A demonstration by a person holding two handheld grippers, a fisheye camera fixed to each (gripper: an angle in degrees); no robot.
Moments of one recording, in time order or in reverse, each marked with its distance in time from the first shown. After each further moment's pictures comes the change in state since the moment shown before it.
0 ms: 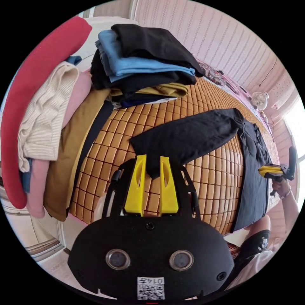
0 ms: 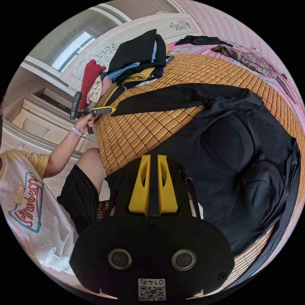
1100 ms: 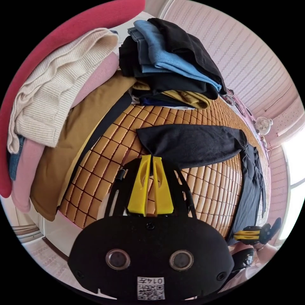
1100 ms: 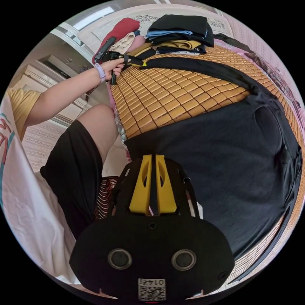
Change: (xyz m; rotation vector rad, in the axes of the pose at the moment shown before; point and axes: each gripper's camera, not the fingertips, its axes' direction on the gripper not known) left arm -0.065 0.002 0.021 0.099 0.069 -0.181; right arm -0.146 0.115 0.076 -0.143 0.081 -0.149
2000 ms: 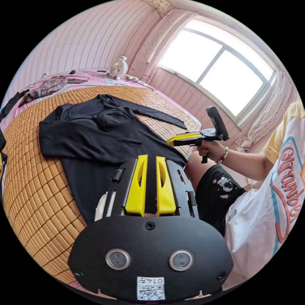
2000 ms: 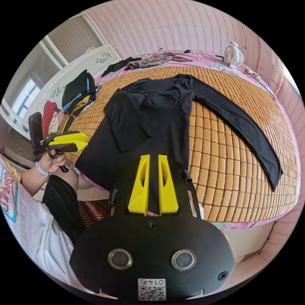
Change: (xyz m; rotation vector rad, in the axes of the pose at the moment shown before) left arm 0.392 0.215 -0.004 -0.131 0.644 0.915; right arm 0.015 0.200 -0.112 0.373 0.277 0.675
